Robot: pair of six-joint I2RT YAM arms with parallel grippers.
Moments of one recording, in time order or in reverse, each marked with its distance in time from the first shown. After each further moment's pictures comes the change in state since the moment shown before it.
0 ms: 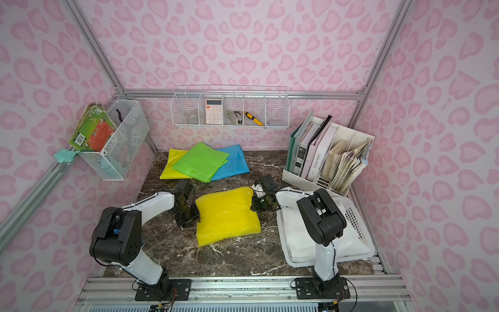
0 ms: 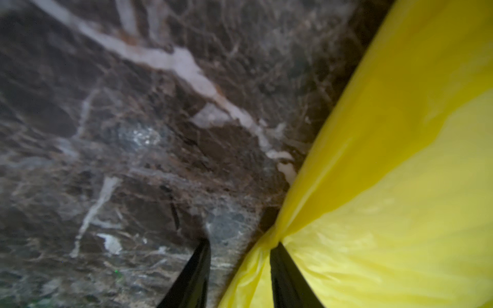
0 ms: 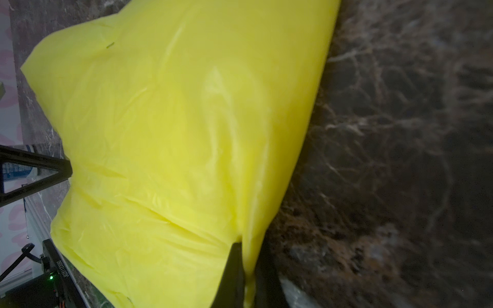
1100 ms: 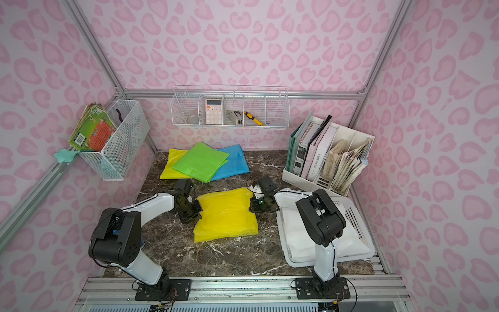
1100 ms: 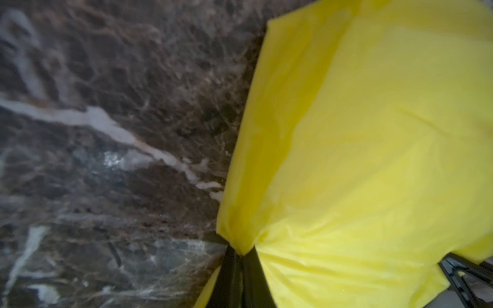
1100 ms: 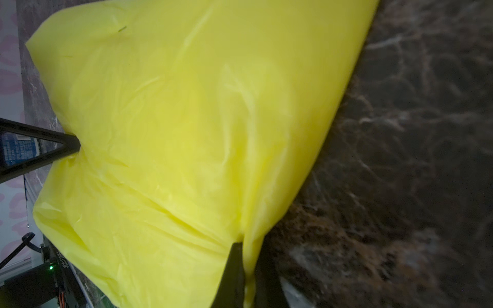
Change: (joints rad) left arm -0.002 -0.016 -0.008 0.109 0.014 0.000; right arm 0.026 -0.008 -0.002 -0.006 -0.012 -0.013
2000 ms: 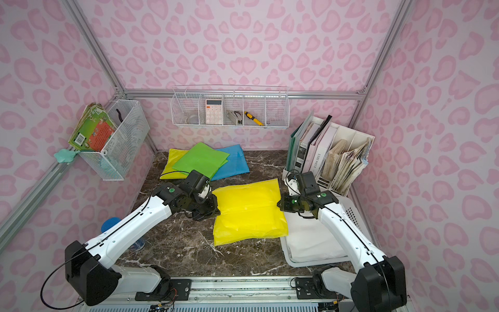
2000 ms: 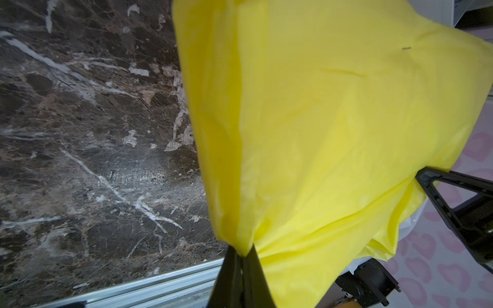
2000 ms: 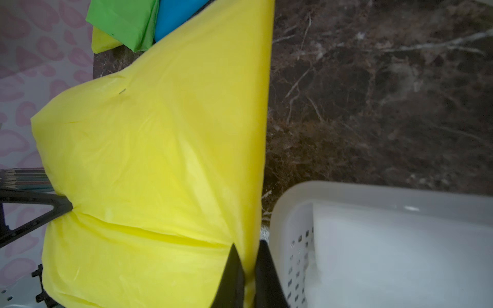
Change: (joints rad) left arm -0.423 -0.276 0.286 -0.348 0.063 -0.181; right arm -0.257 -0.734 -0.180 -0.453 0.049 0.027
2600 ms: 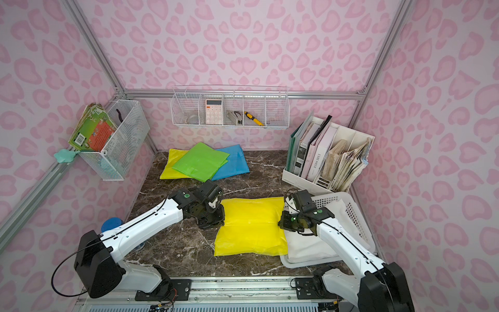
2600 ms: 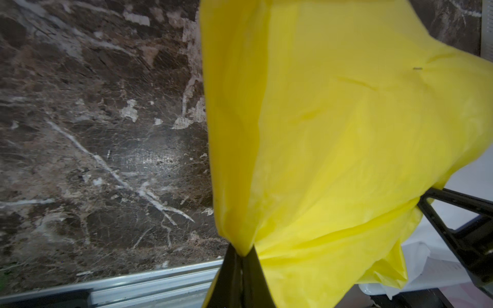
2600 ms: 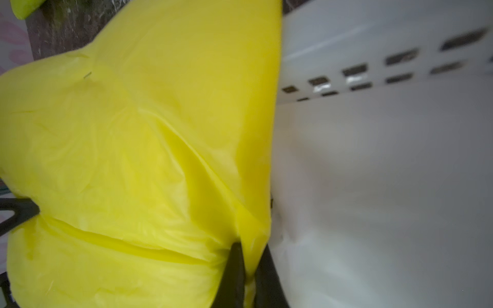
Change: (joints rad) left arm -0.095 0.061 -0.052 -0.003 -0.092 -0.047; right arm 0.131 -0.037 -0.230 0.090 0.056 0.159
